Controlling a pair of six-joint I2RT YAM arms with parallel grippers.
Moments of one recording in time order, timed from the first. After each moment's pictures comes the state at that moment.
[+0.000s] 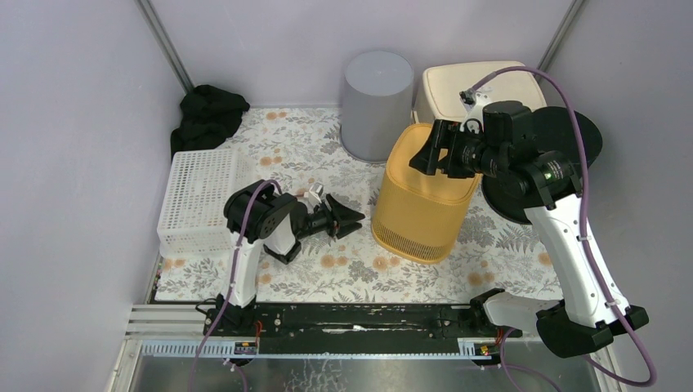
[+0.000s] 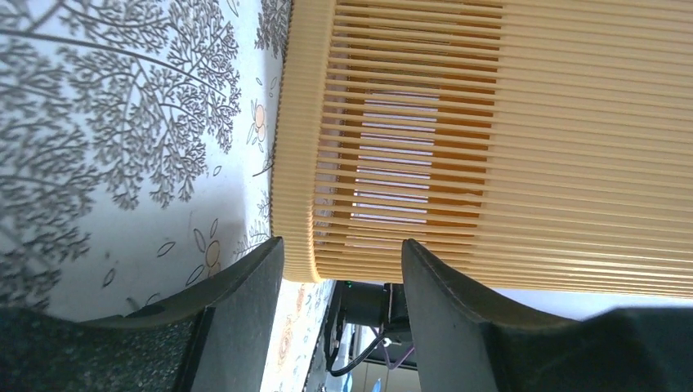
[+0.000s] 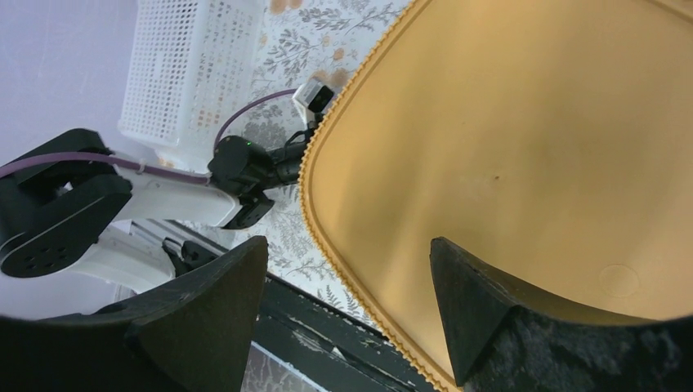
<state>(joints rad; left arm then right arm) -0.49 2.17 0.49 1.55 0.58 -1.49 0.42 1.20 1.65 -1.04 -0.22 0.46</state>
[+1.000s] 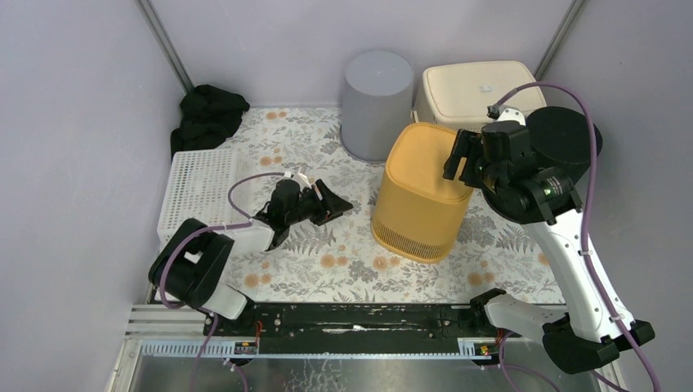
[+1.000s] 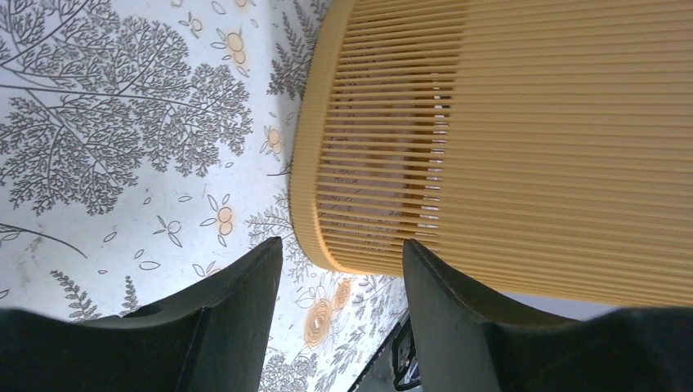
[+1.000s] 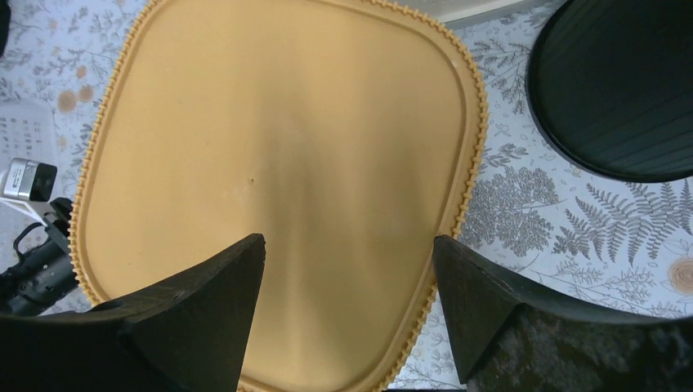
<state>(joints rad) -0.46 1.52 0.50 0.61 0.42 -1.06 0.42 1.10 1.51 -1.08 0.28 0.50</state>
